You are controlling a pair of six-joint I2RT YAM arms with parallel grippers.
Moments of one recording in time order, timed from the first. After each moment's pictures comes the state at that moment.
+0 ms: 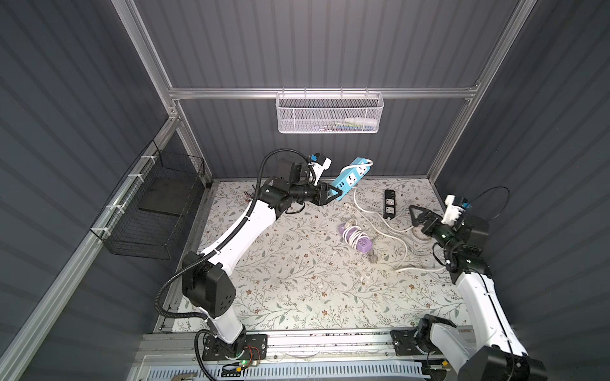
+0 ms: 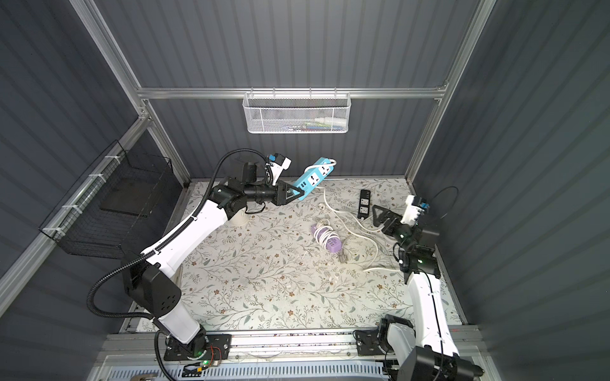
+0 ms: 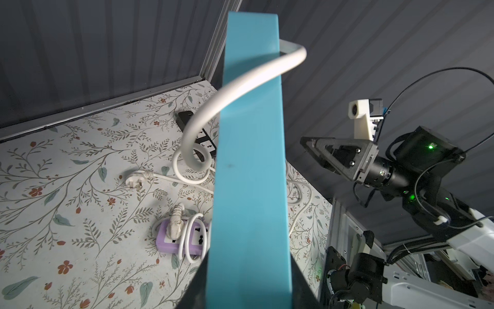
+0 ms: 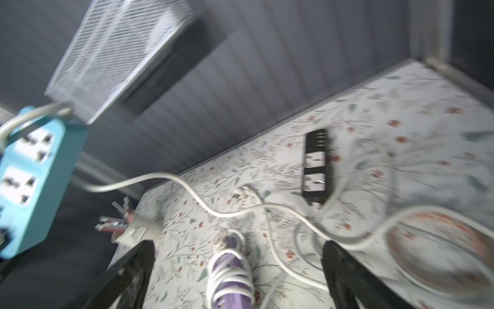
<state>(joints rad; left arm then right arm) -0.56 1.70 1.69 -0.43 0.67 -0.24 -0.21 0.97 0.66 0.10 -0.60 0.47</state>
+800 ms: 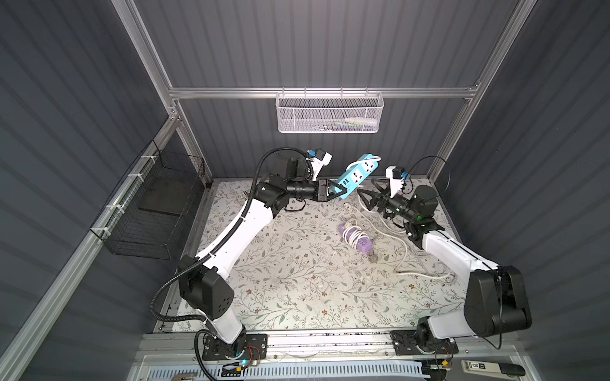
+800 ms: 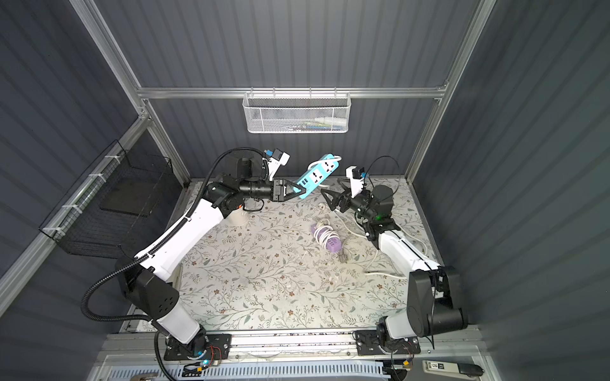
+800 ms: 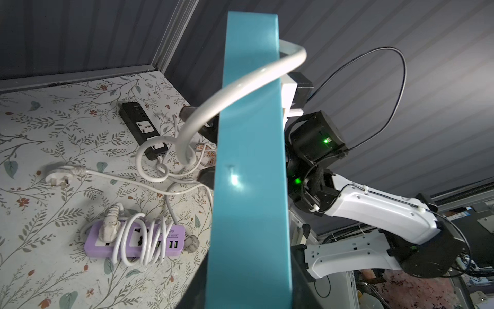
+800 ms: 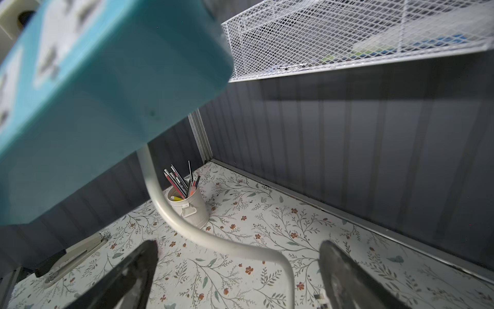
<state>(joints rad) -0.56 1.67 1.72 -0.41 0.85 -0.45 0.17 1.46 0.92 0.57 -0.69 0.20</state>
